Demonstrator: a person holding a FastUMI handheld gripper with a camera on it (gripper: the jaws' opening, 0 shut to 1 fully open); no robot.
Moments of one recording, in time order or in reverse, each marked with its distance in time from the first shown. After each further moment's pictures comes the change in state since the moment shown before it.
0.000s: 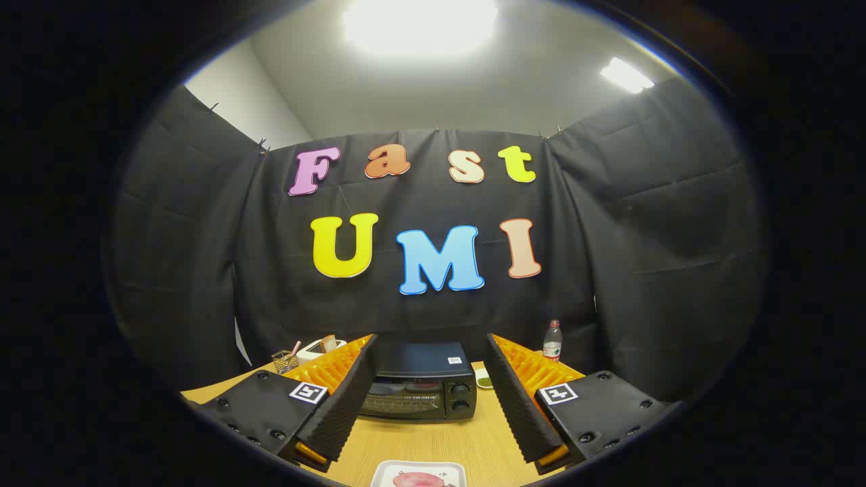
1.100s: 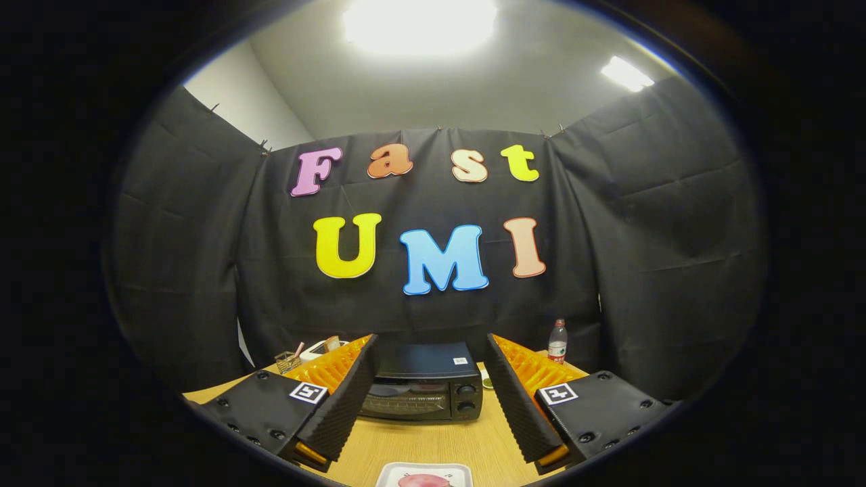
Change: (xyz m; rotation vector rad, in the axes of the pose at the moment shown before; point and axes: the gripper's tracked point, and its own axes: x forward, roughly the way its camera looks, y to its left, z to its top) arm 0.015 0.015 -0.003 -0.003 0.006 0.019
